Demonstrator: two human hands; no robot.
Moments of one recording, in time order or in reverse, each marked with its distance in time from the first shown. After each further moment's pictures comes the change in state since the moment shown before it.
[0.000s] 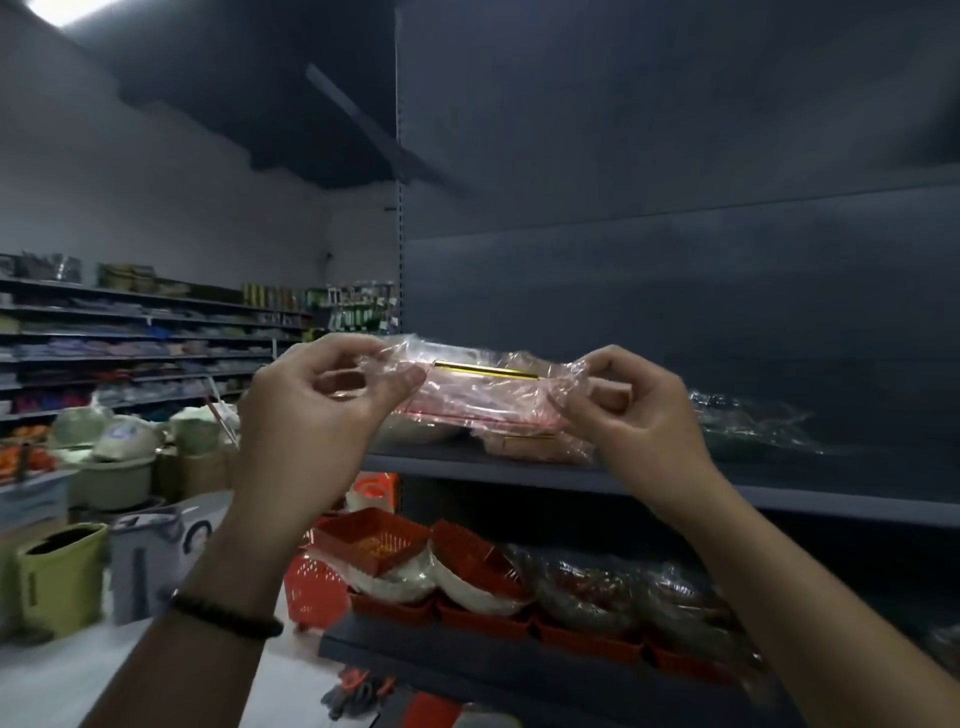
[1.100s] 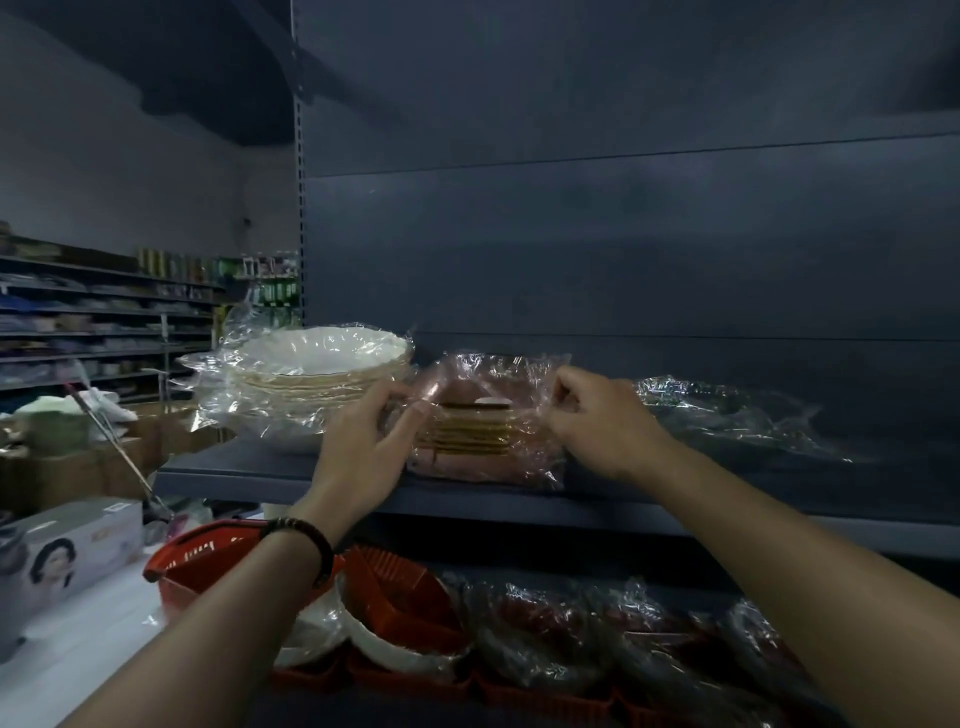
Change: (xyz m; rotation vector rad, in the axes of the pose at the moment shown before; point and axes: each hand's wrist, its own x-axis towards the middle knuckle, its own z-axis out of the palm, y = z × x) left_hand 0.088 -0.231 0.225 0.091 -0.317 0.035; right_hand 0.119 0.186 -0.040 -0.874 -0.115 0.252
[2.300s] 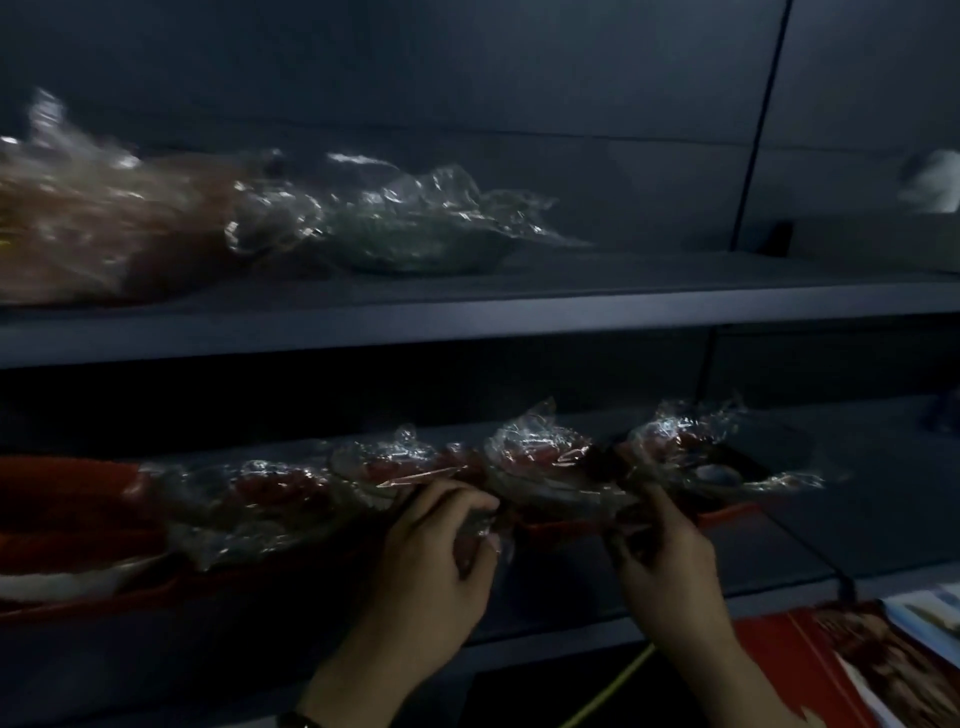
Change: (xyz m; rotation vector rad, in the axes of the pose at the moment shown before) left_hand -0.247 0.100 0.307 -0.128 -0.522 0.125; right_hand -0.304 0.324 -0.004 -0.020 0.271 0.581
